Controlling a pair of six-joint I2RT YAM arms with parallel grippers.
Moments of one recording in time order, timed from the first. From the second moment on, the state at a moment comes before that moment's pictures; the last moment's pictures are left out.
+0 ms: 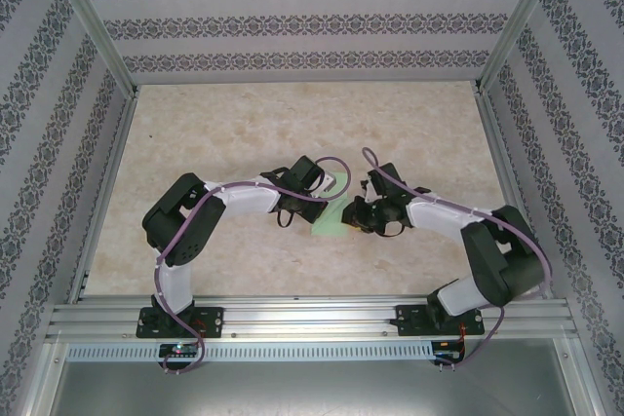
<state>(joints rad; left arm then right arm) -0.76 1.92 1.14 -0.28 0.17 -0.15 0.44 1.46 0.66 -0.27 -0.48 0.73</state>
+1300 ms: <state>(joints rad) -0.75 1.92 1.14 -0.28 0.18 -0.15 0.45 1.75 0.78 -0.01 -0.48 0.89</state>
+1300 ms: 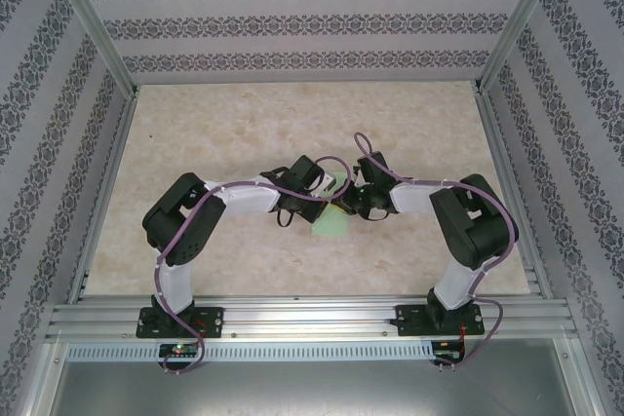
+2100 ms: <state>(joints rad) -0.75 1.72 1.13 -0.28 0.18 -0.19 0.45 1.76 0.74 0.05 -0.48 0.86</state>
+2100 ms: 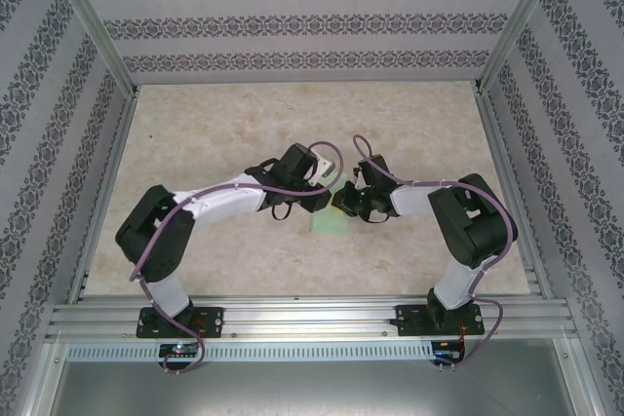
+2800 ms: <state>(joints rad) -0.80 1.75 0.96 -0.13 0.39 -0.40 0.45 1.76 0.74 0.05 -0.48 0.85</state>
